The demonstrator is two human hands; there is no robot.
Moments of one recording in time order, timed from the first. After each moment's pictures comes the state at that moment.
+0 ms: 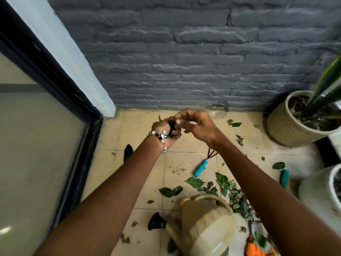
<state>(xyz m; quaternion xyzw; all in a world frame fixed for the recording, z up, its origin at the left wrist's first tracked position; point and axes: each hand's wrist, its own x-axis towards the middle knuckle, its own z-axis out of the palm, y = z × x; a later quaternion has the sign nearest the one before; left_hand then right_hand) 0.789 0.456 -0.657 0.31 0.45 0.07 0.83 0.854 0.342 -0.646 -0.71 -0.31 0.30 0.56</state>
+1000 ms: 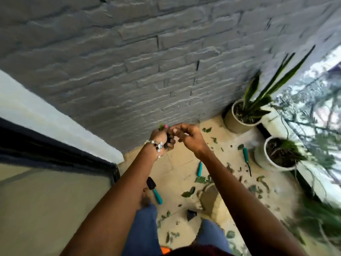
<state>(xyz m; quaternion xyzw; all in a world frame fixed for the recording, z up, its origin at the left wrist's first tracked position) 0.841 0.592 -0.288 0.49 0.40 -0.16 0.76 0.845 0.466 -0.273 -0.75 -0.07 0.20 0.63</state>
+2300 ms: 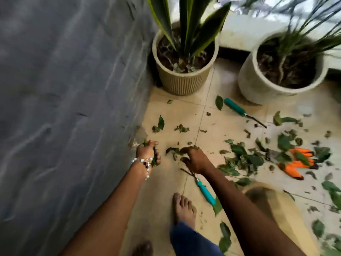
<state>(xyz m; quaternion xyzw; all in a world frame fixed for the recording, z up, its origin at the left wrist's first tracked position) 1.150 0.389 -0.809 0.68 0.29 -0.43 0.51 1.019 0.265 -0.837 -0.86 0.23 0.25 0.38</state>
